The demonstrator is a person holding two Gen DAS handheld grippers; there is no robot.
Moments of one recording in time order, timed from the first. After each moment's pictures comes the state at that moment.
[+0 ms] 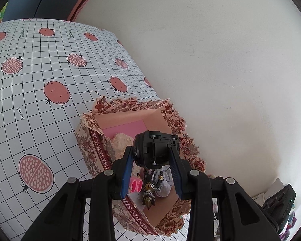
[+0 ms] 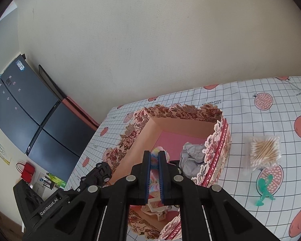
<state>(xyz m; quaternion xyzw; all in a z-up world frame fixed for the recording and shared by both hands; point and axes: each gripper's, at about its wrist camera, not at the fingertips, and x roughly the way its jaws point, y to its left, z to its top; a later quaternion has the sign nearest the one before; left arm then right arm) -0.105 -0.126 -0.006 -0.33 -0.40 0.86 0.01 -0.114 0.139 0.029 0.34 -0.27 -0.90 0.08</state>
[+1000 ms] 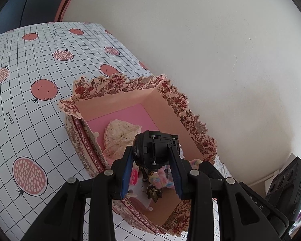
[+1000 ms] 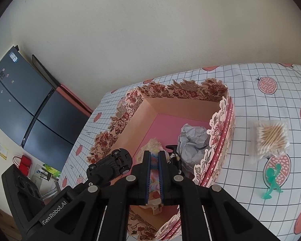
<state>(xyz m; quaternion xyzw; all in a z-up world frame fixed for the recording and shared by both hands) -0.122 -0.087 -0.019 -0.37 -0.33 0.87 0.03 -0.129 0.126 -0.002 0.39 -0.26 -0.88 0.08</state>
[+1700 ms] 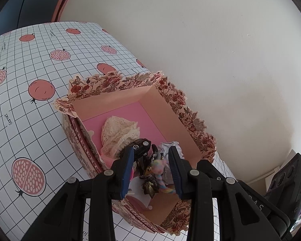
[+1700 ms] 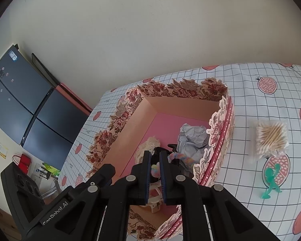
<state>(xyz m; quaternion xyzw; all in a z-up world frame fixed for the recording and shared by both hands) -0.125 -0.083 -0.019 -0.38 -0.32 0.87 0.04 -0.128 0.126 -0.001 0.40 -0.26 -0.88 0.09</state>
